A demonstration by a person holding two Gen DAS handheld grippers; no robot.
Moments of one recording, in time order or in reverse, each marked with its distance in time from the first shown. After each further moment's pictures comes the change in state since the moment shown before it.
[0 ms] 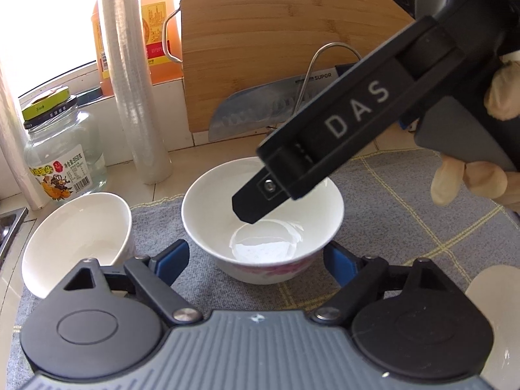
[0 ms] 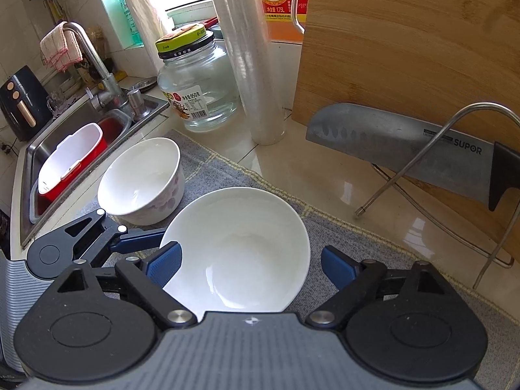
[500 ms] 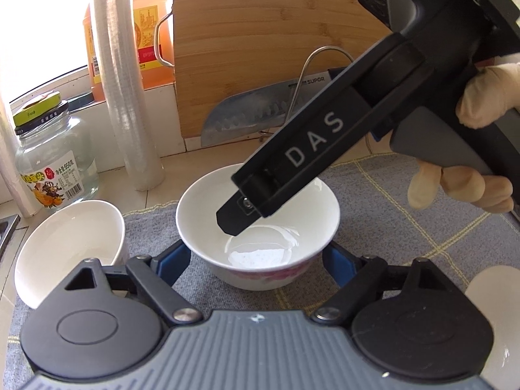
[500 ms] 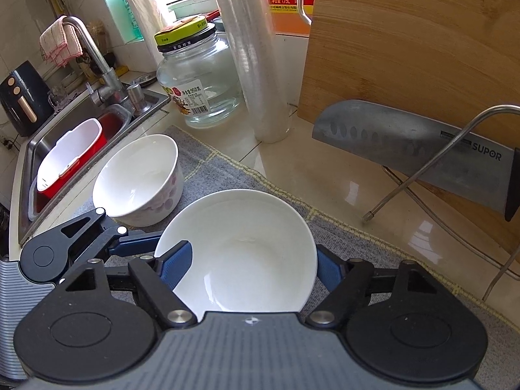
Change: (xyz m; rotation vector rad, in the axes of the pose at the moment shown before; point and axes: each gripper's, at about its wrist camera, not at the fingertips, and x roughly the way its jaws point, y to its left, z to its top) left arm 0.004 0.005 0.002 0.015 -0.015 -0.034; right arm 0.012 -0.001 0.004 -0.005 0.016 0.013
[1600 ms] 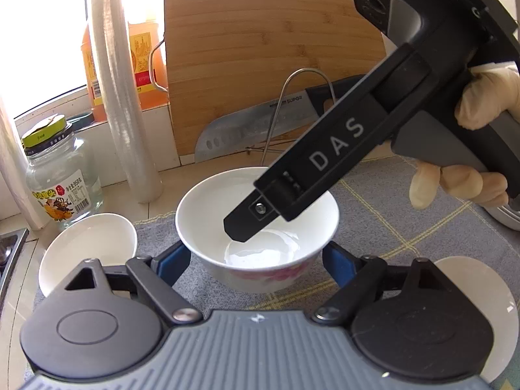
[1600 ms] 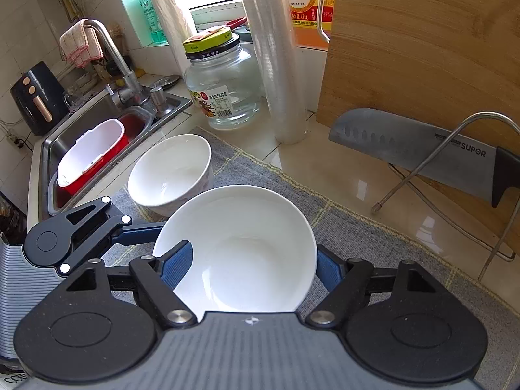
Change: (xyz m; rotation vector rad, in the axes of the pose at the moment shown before) left arm -0.038 -0.007 -0.002 0.034 -0.024 -0.029; right arm -0.035 0.021 -0.011 -0.015 -0.017 0.024
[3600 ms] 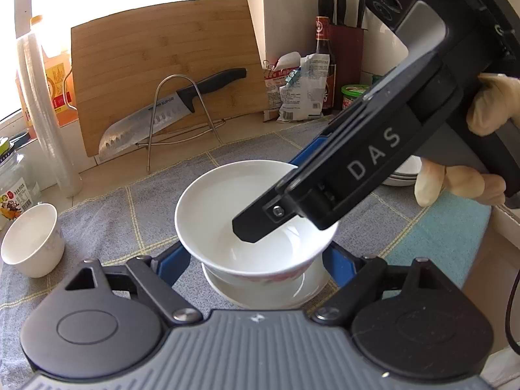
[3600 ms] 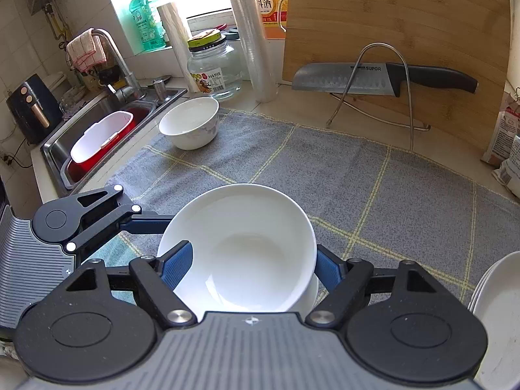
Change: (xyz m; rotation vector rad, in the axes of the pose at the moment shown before) left arm -0.088 -0.098 -0.033 0.119 0.039 -0.211; right arm -0.118 0.042 -0.126 0.115 -0.048 -0.102
